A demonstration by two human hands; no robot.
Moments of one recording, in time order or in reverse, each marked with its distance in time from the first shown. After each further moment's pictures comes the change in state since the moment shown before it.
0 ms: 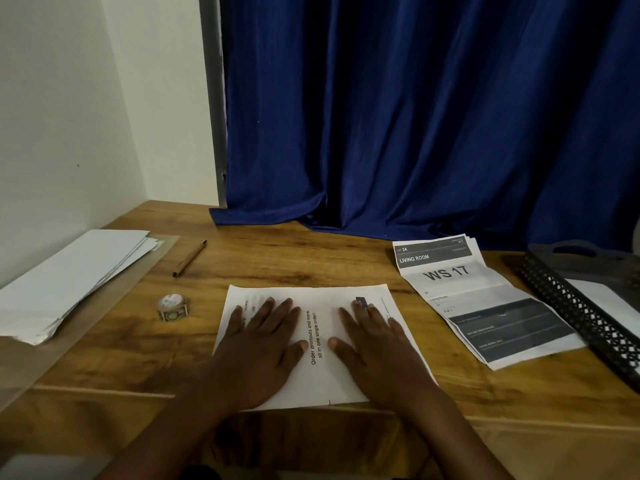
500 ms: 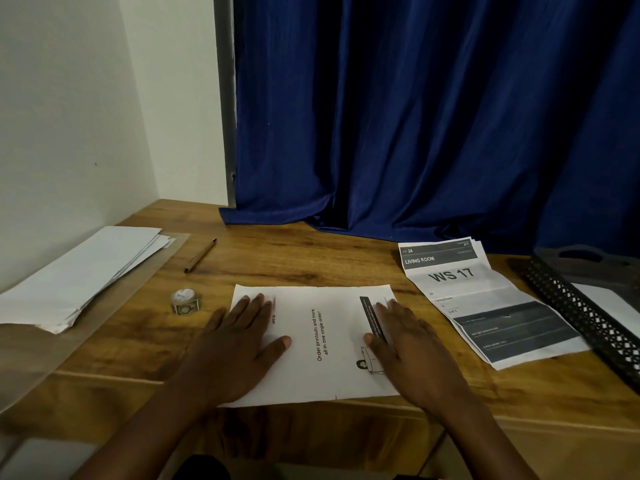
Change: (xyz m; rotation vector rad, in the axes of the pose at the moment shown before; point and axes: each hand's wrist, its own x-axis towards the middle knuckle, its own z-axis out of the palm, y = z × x) left_hand -0.025 -0.027 -0.010 -0.050 -0.019 -0.140; right_hand -0.016 0.030 -0.006 0.053 0.156 0.103
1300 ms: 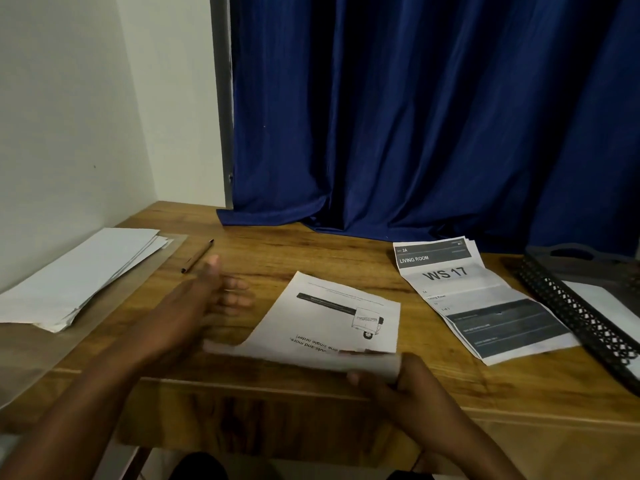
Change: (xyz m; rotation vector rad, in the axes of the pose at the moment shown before) left_hand -0.004 -0.030 -0.061 -1.274 0.056 -0.288; right_hand -0.050 -0.021 -0.016 0.877 -0.097 -0.285
